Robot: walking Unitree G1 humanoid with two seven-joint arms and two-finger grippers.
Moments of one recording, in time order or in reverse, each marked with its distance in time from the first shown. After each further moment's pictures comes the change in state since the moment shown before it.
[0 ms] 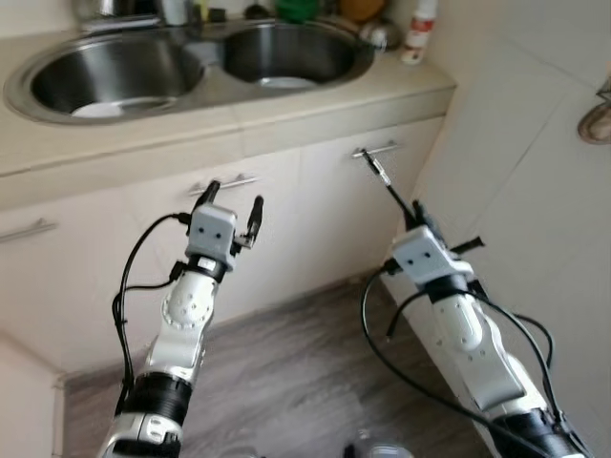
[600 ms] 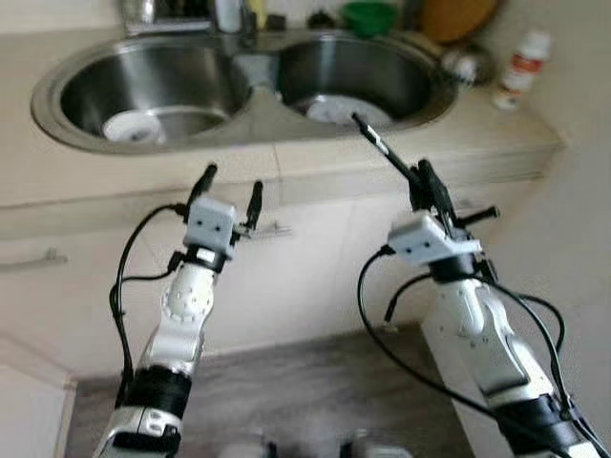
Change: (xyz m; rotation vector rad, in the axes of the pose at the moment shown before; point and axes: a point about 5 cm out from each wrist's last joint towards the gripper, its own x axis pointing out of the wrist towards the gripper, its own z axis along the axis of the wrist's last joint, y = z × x) left arm 0.001 0.006 0.003 0.030 -0.022 0.024; right arm 0.012 -0.006 0.026 -0.046 -0.155 -0.073
